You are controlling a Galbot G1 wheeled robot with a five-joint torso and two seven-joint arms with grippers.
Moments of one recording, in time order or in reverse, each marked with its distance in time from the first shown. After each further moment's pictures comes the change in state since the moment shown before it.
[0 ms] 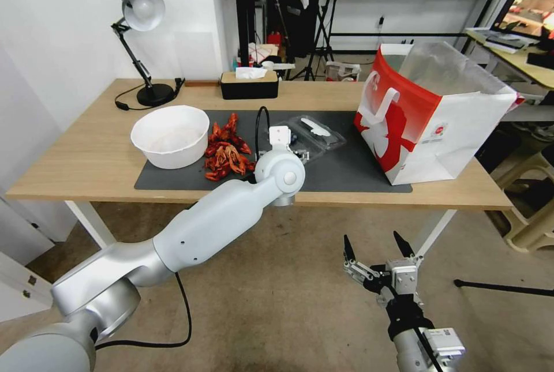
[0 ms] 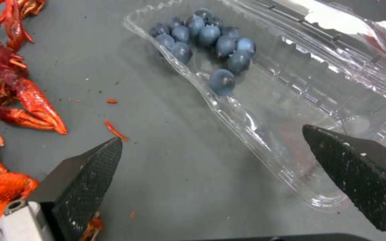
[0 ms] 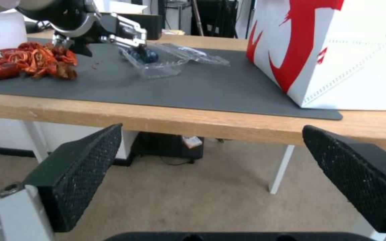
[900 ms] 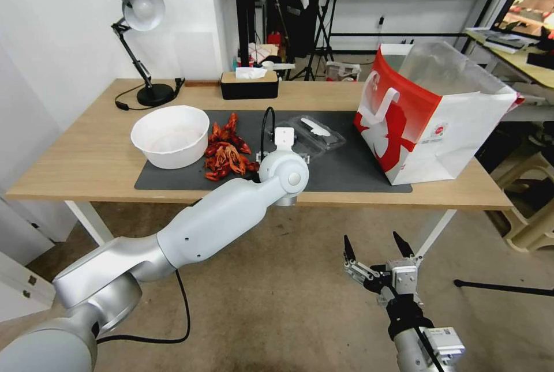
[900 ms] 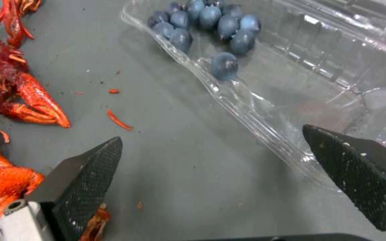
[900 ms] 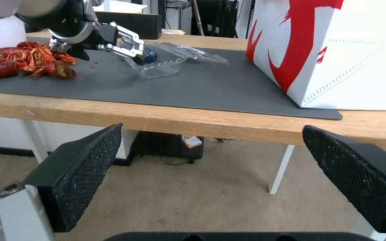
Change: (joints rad) left arm -0.015 0.005 0.034 0.012 -0.006 0.047 -0.021; right arm 0.006 -0.008 0.005 -0.006 0.005 0.000 0.001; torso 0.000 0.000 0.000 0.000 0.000
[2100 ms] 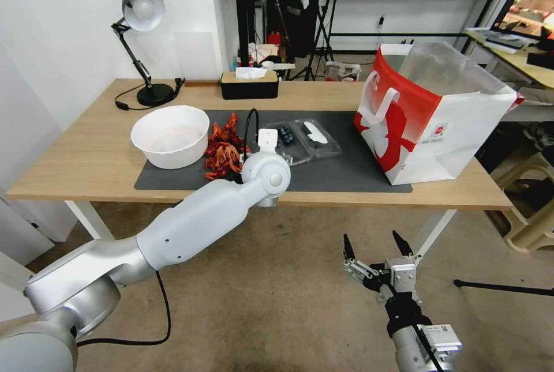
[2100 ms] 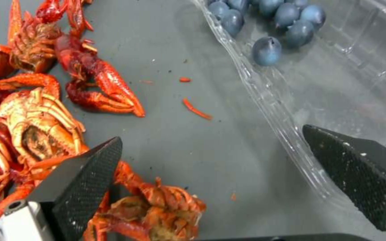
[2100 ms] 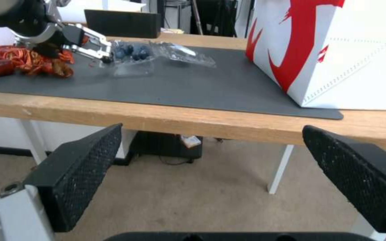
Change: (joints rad) left arm 0.008 0.104 -0.001 -0.045 -0.011 0.011 0.003; right arm 0.015 0.007 -0.002 -0.009 -0.008 -0.008 0.000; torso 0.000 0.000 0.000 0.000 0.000
